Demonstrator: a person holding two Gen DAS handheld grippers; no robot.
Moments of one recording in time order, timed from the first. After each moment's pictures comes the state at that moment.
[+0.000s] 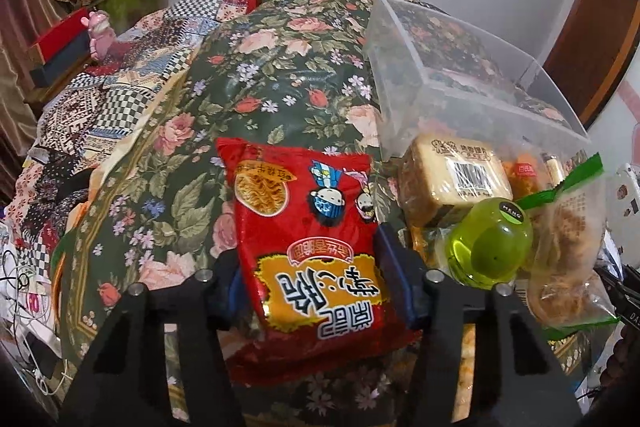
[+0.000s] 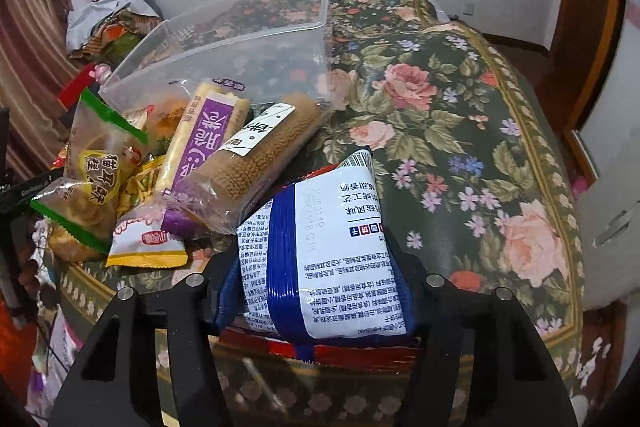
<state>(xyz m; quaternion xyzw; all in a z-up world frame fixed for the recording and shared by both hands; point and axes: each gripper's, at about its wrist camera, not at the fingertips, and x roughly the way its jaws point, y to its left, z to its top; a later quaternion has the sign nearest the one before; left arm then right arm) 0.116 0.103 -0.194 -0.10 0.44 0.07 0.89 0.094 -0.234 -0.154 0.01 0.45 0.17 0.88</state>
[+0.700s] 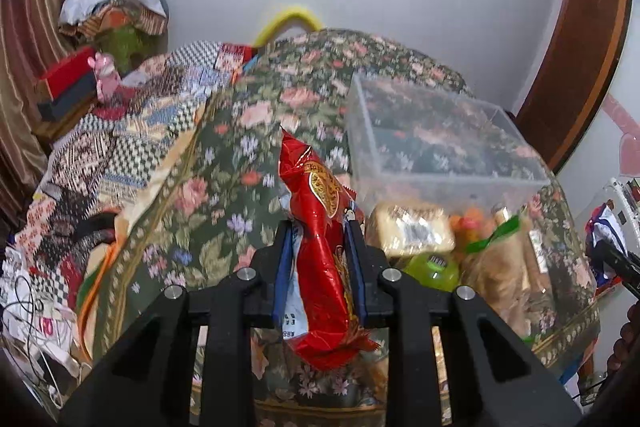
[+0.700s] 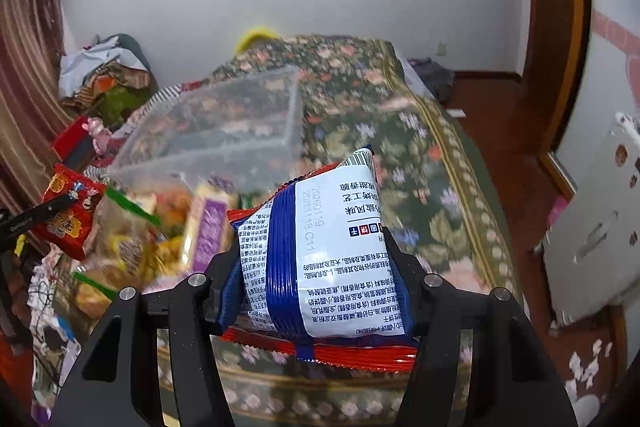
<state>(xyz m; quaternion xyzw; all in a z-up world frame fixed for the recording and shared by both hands) 0.098 0.092 -0.119 -0.09 0.37 0.06 0.92 0.110 -0.252 -0.091 0.03 0.37 0.14 0.92</state>
